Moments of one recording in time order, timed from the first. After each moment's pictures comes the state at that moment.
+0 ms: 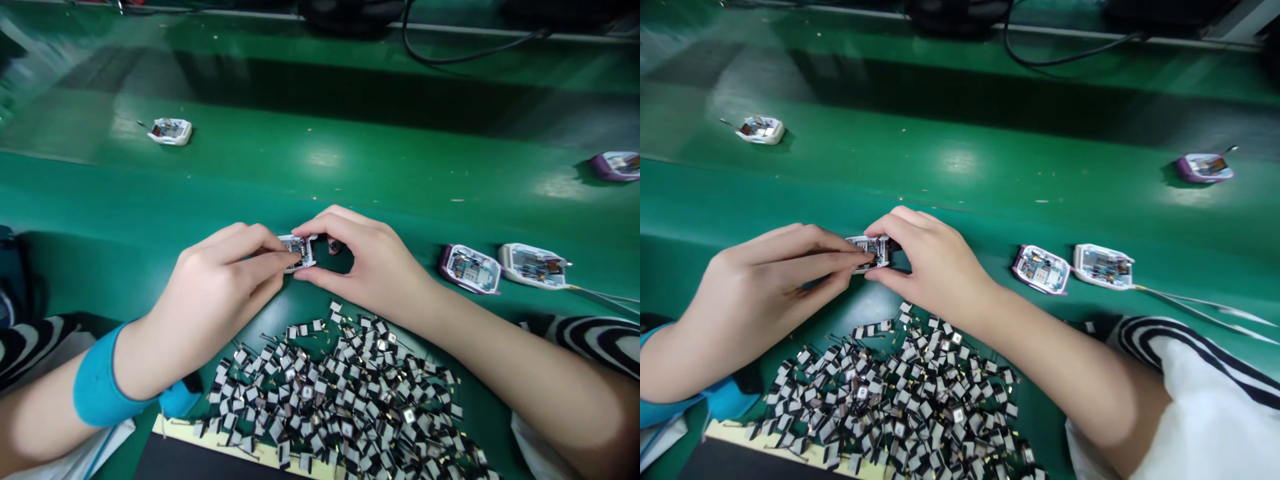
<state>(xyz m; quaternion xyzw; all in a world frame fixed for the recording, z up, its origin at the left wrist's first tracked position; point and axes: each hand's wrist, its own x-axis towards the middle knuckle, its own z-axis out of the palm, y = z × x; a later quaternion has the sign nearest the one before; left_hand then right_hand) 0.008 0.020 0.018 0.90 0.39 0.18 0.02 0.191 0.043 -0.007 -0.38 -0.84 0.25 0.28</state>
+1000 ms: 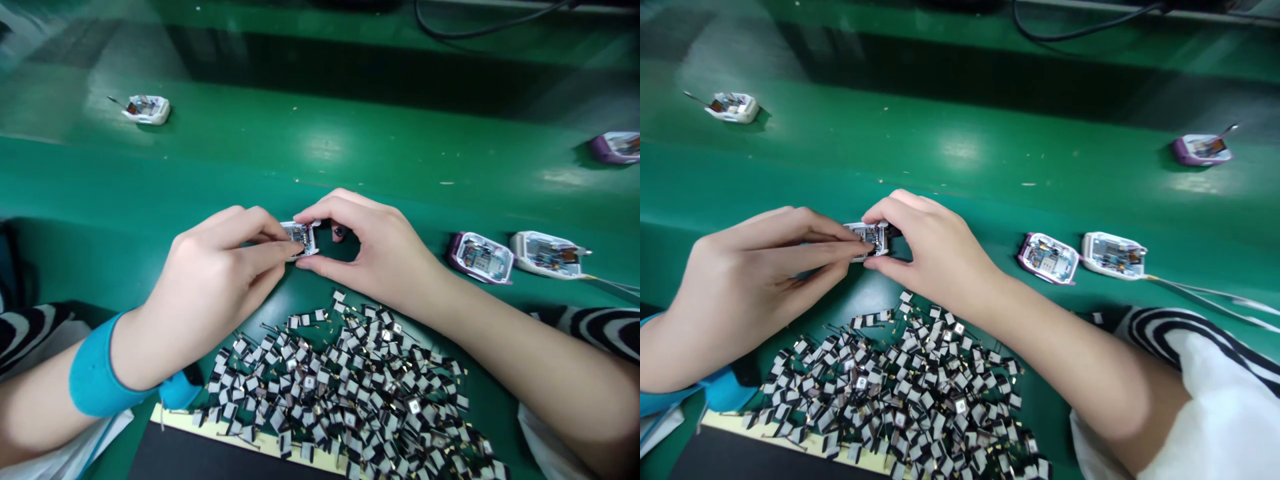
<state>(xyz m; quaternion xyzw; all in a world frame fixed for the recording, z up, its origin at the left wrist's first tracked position) 0.009 0.020 0.018 0.90 0.39 0.19 0.01 0.191 0.043 -0.006 -0.38 -0.85 0.25 0.28</state>
